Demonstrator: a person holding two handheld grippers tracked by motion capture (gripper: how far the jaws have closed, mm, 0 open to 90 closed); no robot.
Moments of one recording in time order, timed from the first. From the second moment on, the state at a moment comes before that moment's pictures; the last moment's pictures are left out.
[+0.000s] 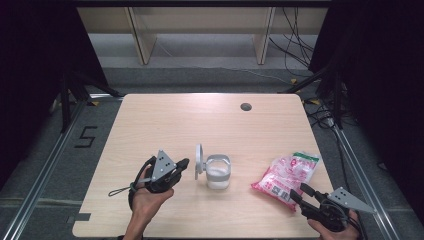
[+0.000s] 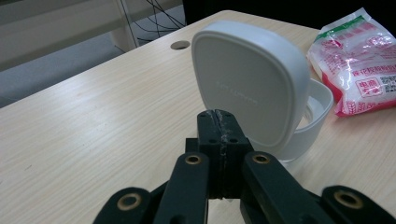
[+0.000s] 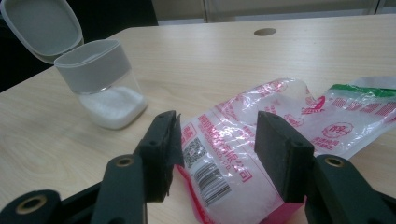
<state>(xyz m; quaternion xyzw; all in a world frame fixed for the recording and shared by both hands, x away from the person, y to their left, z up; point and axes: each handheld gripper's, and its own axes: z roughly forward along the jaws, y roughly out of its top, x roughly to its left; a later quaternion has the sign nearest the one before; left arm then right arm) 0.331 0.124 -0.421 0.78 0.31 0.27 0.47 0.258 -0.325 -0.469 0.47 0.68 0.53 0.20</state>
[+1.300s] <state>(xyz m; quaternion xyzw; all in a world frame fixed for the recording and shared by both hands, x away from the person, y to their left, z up) 0.326 0.080 -0.410 0.79 0.27 0.25 0.49 0.256 -0.324 -0.471 0.47 0.69 0.52 0.19</state>
